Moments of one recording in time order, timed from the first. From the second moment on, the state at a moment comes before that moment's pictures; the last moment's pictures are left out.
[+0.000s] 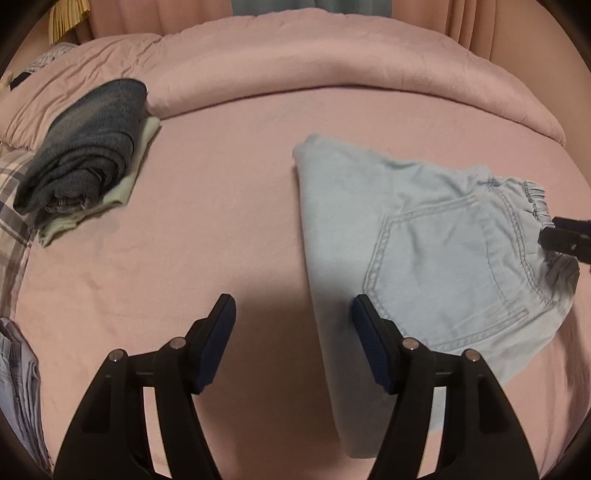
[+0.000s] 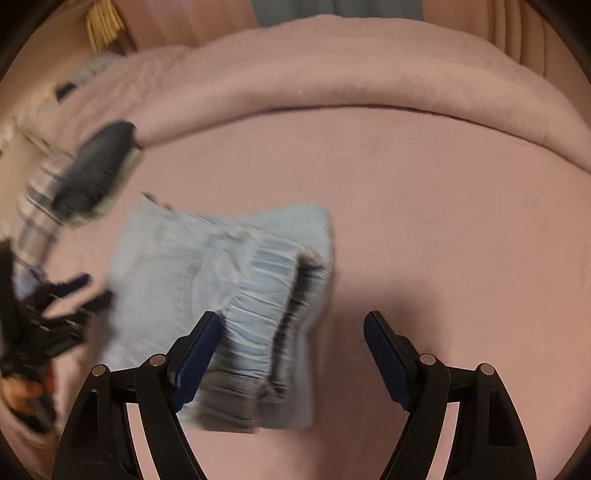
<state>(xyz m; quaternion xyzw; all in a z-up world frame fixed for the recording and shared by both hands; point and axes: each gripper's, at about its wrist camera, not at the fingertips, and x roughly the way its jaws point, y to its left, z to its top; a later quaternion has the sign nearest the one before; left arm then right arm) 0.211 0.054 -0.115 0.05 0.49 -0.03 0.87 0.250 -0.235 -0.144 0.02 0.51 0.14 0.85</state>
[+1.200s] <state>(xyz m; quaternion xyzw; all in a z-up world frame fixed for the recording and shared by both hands) 0.177 0.006 -0.129 0.07 0.48 -0.11 0.87 0.283 -0.185 -0.142 -0.07 0.48 0.19 0.85</state>
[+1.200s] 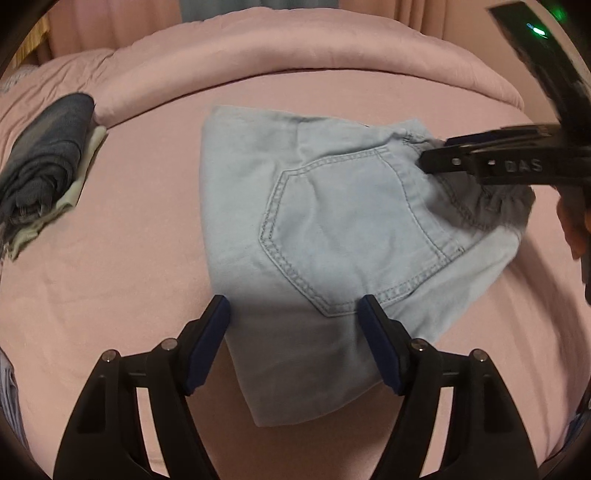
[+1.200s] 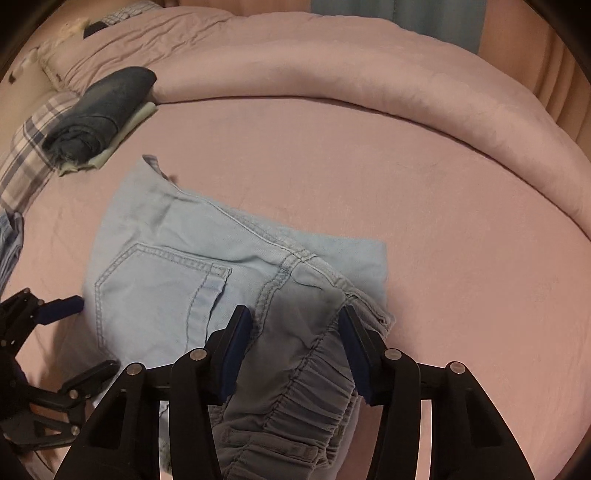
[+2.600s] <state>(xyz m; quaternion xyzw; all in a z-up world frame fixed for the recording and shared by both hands) 0.058 0.016 0.032 -0.01 0.39 0.01 0.92 0.106 -0.214 -0.016 0.00 0.35 0.20 0.91</state>
